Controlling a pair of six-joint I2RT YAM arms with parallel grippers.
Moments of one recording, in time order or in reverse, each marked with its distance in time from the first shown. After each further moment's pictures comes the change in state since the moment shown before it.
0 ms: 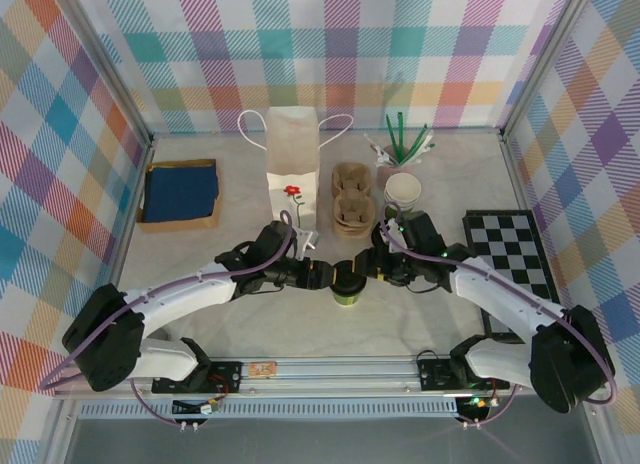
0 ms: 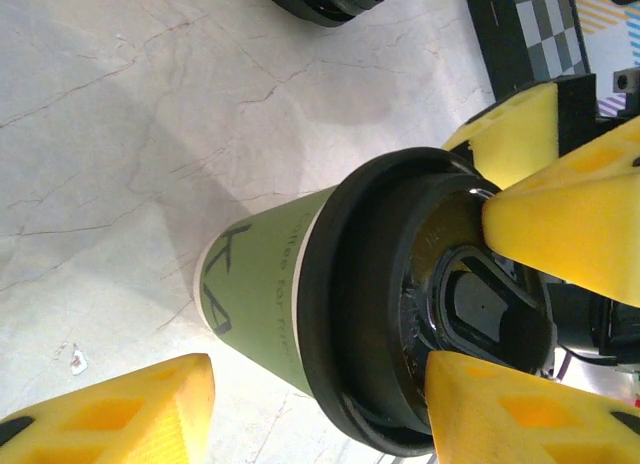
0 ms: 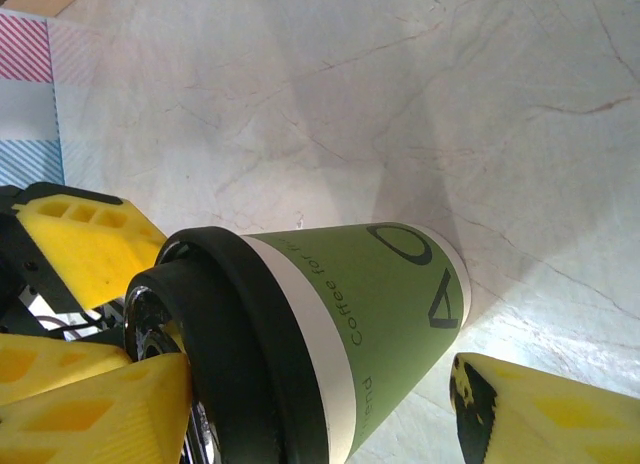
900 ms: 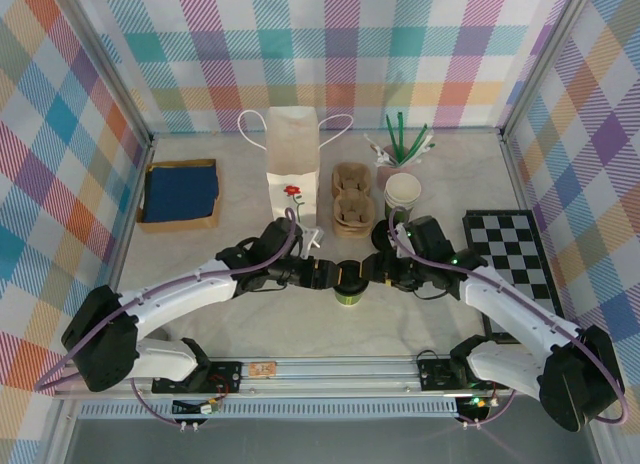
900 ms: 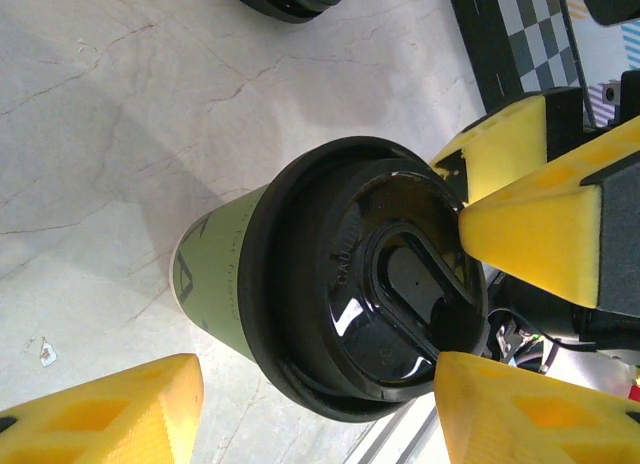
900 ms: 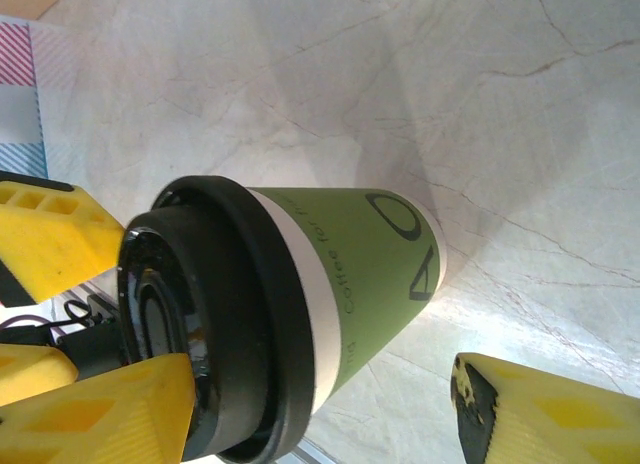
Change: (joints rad) left arm -0.048 -0.002 0.077 -0.091 -0.020 0.000; right arm 0.000 -0.098 -0.024 -0.089 0.033 0.002
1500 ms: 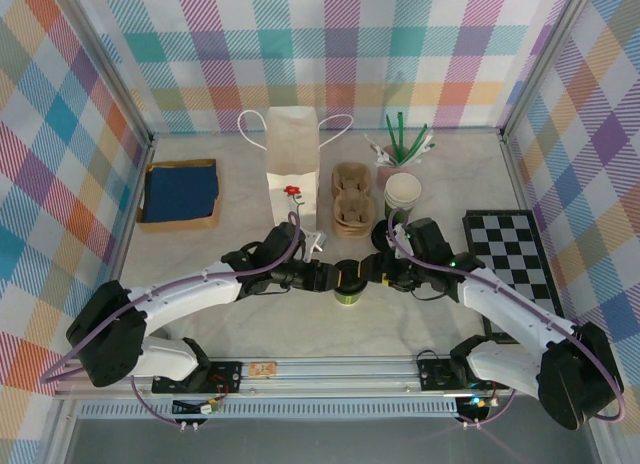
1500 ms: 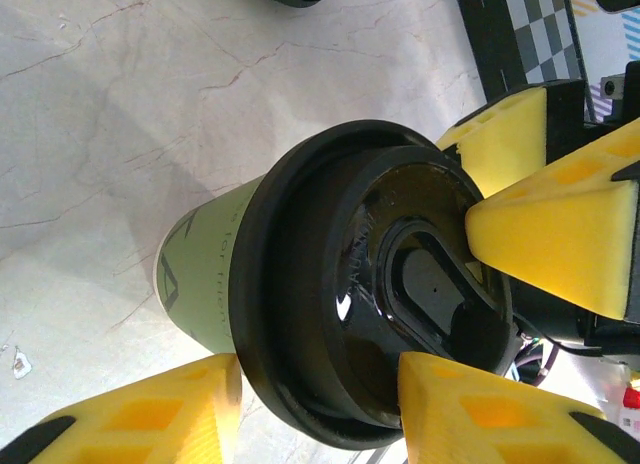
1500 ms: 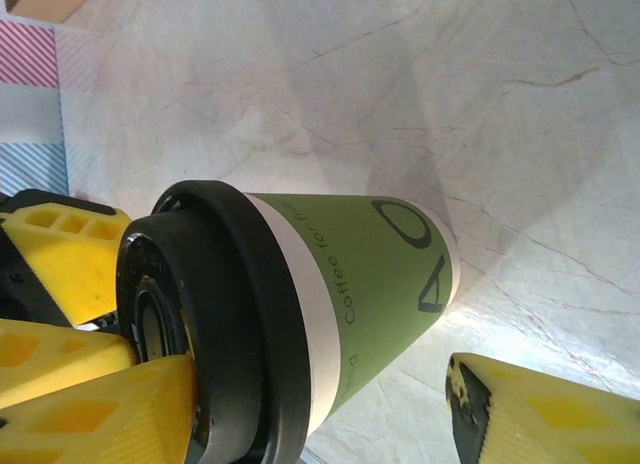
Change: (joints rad) left arm -0.013 0.032 -0.046 0.090 0.003 -0.030; right arm -0.001 0.013 -0.051 0.111 -0.032 0.011
